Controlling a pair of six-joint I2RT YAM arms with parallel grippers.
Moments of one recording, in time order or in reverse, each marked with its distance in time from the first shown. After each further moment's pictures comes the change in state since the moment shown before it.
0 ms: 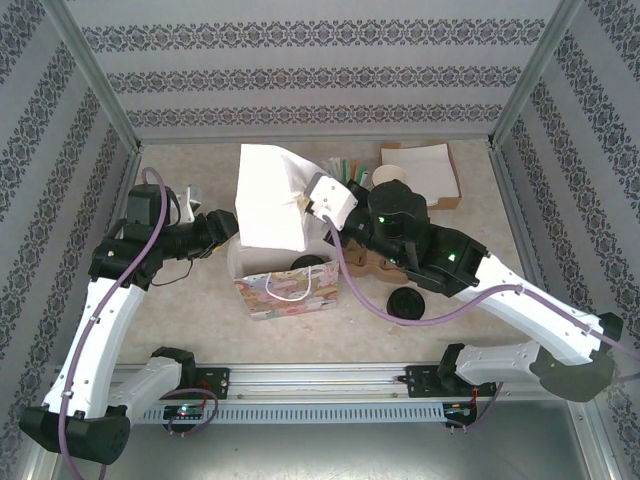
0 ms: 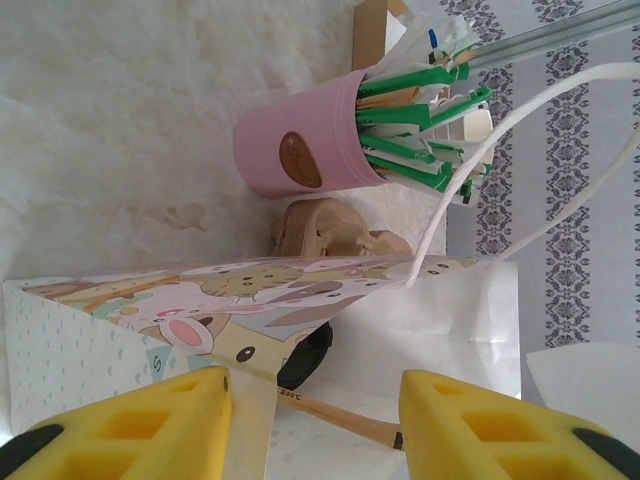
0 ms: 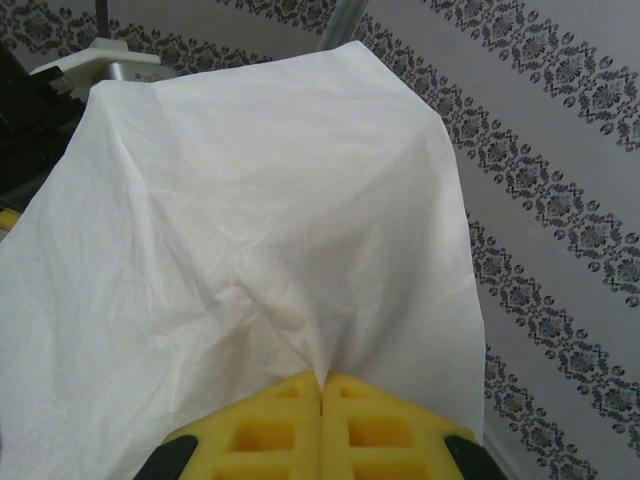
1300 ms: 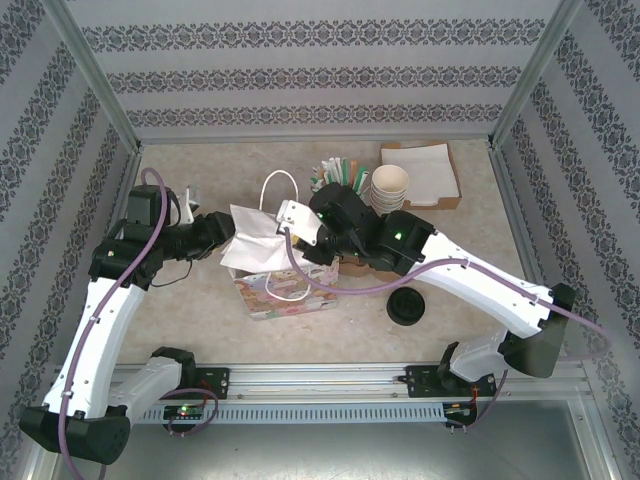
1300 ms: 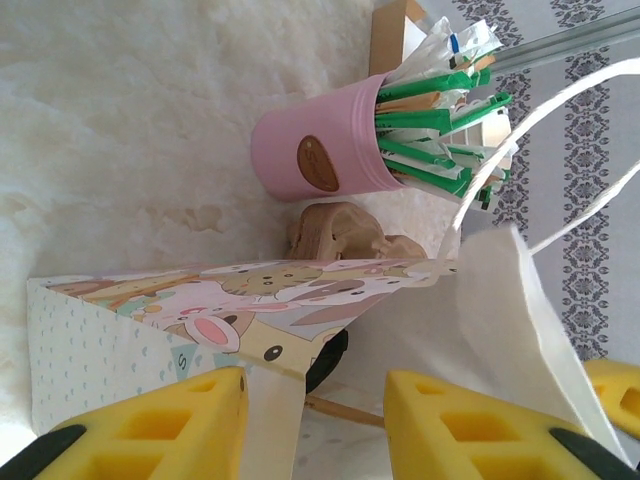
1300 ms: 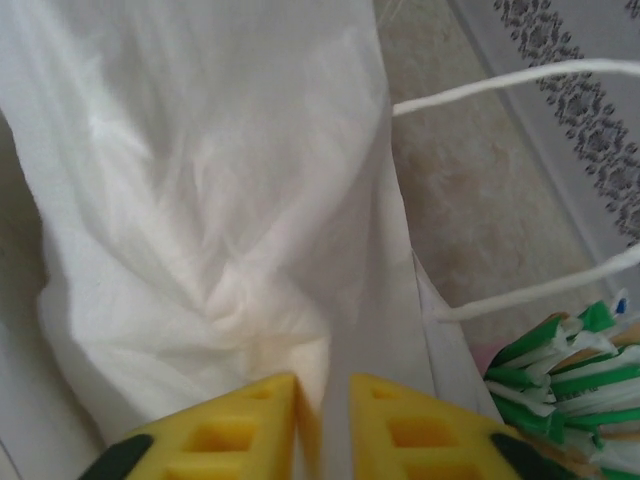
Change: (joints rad) left arm 0.000 0.000 0.000 -0.020 -0.030 0.009; right arm -0.020 0.229 0.125 -0.373 -0.131 0.088
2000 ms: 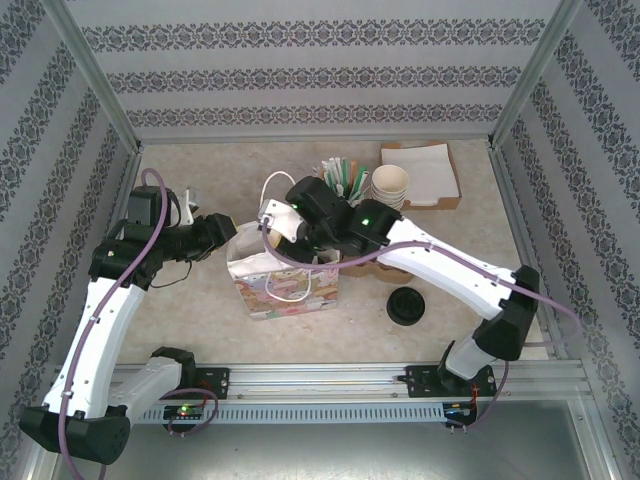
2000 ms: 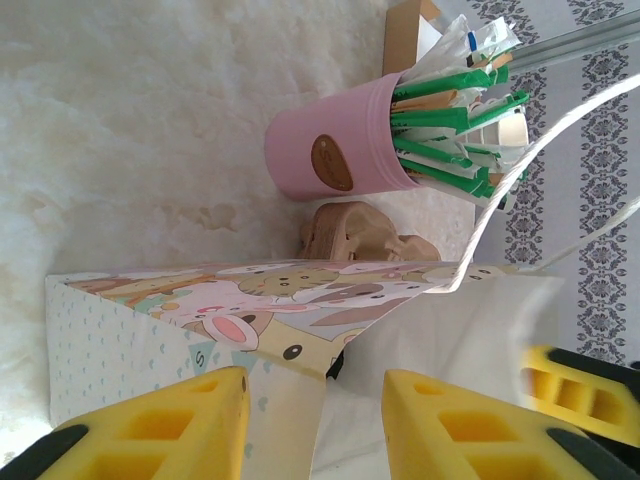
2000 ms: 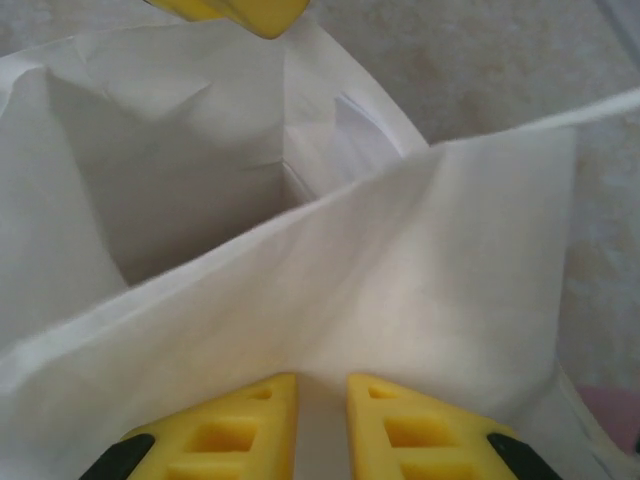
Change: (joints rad) left arm 0.000 0.000 0.000 -0.018 -0.019 0.014; right arm -0.022 0.183 0.103 -0.024 -0.169 0.101
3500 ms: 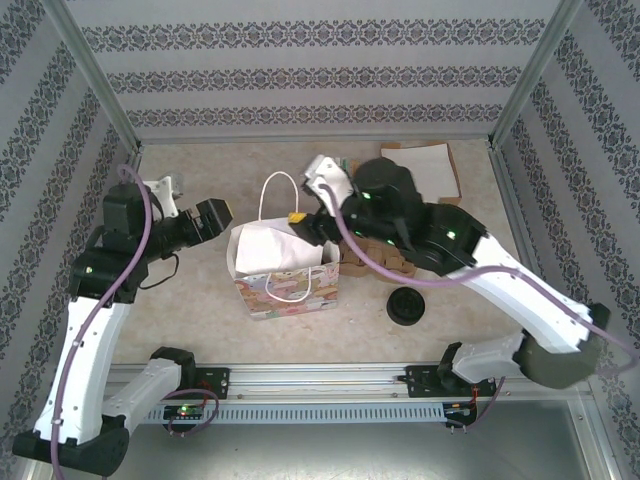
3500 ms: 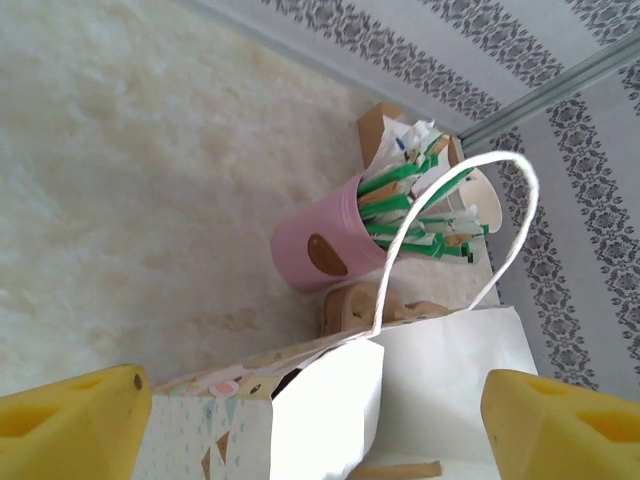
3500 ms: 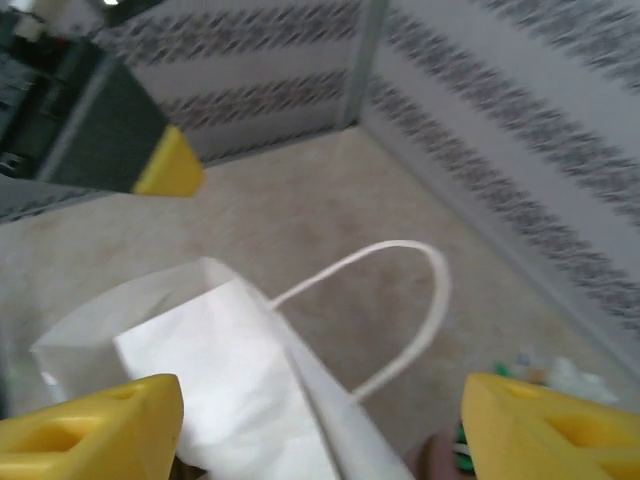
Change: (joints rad) left arm 0.000 -0.076 0.103 0.040 -0.153 0.158; right arm 0.000 -0.321 -0.002 0.124 0.203 0.113
